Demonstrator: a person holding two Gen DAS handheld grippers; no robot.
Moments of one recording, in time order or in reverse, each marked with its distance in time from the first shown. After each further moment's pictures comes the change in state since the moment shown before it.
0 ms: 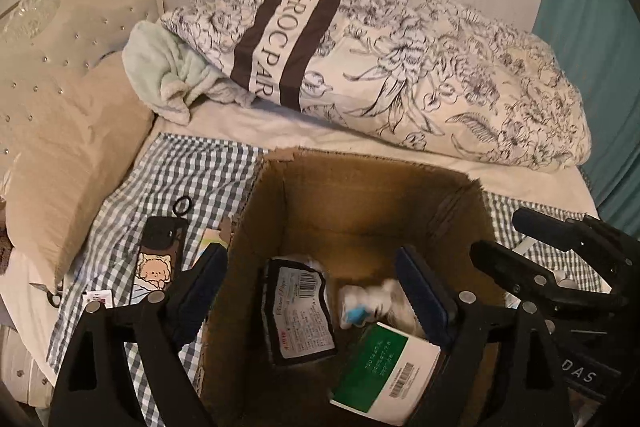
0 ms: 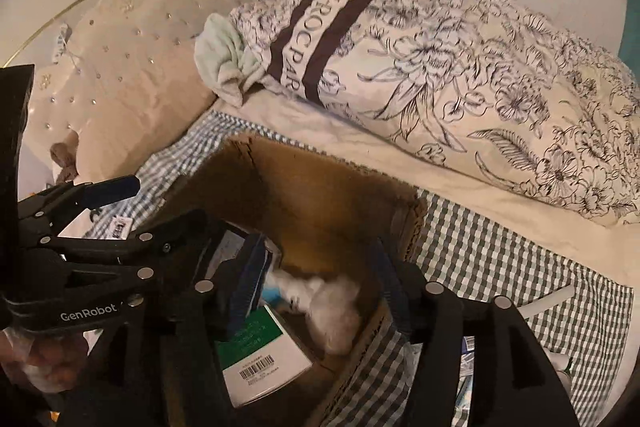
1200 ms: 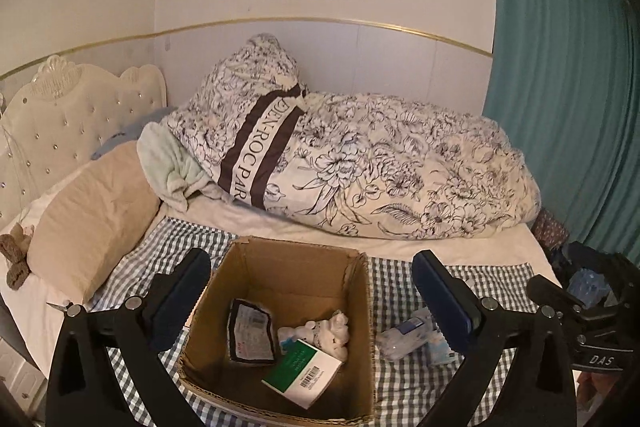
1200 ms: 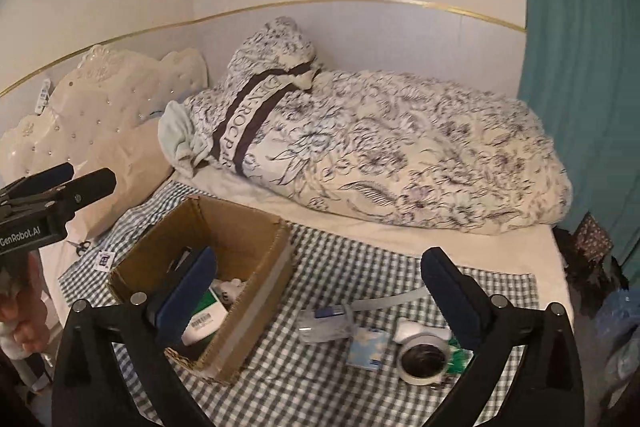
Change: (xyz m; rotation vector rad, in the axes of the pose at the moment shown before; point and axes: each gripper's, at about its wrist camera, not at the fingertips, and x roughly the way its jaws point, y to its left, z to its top) left arm -0.176 -0.073 -0.021 -0.001 -0.358 -0.040; right arm -0.206 -0.062 -0.062 0.051 -0.282 -0.217
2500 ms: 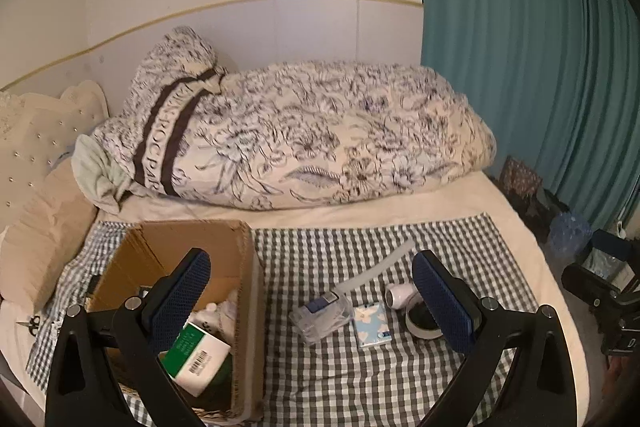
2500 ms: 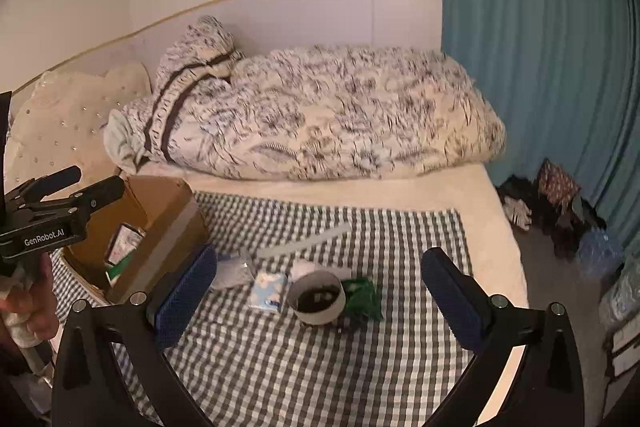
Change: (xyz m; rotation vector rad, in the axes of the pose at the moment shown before) left arm 0.041 -0.153 -0.052 0.170 0.083 -0.117; right arm -0.046 -0.152 -0.082 0.164 0.063 -0.115
